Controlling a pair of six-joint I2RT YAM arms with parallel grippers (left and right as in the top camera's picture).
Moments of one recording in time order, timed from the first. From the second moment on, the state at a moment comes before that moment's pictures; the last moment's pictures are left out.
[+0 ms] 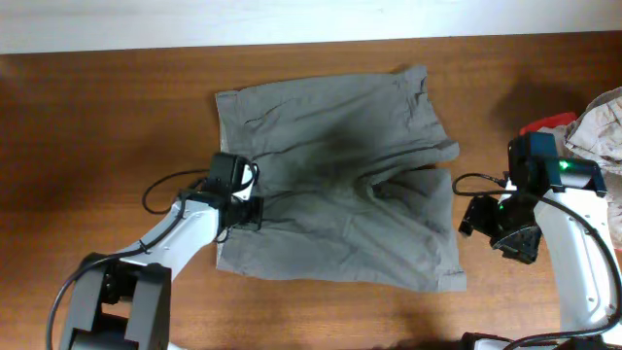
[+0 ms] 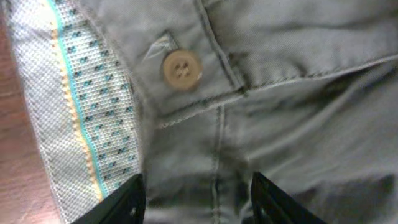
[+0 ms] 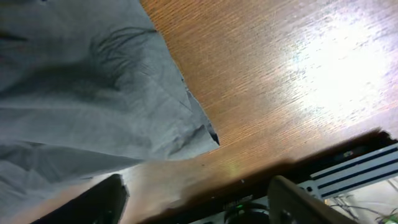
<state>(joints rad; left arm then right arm) -0.26 1.67 0.85 -0.41 0.05 -0.08 -0.19 1.39 1.15 -1.39 -0.02 0.35</state>
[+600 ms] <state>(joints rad) -0.13 1.61 0.94 -0.56 0.02 -0.12 -0.19 1.40 0.96 -1.08 -0.20 0.31</state>
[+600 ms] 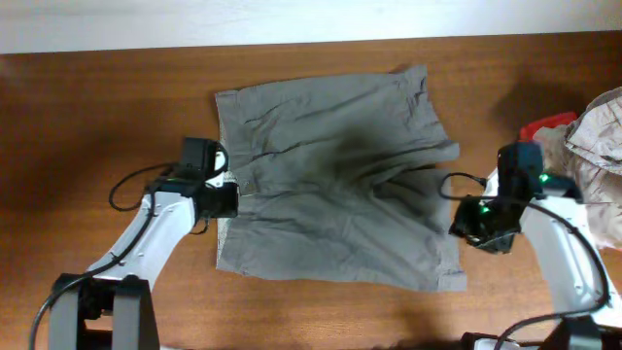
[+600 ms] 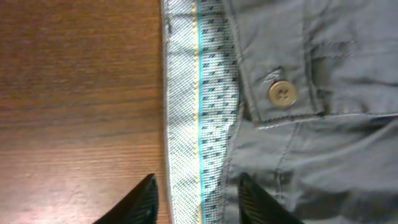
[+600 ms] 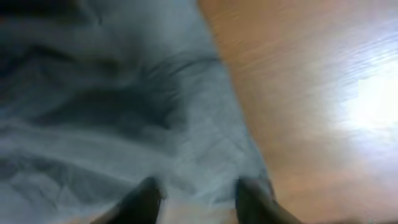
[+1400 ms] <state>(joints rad) -0.16 1.63 0.95 -0.69 0.06 -0.05 -0.19 1.40 0.79 -0.97 -0.30 0.32</state>
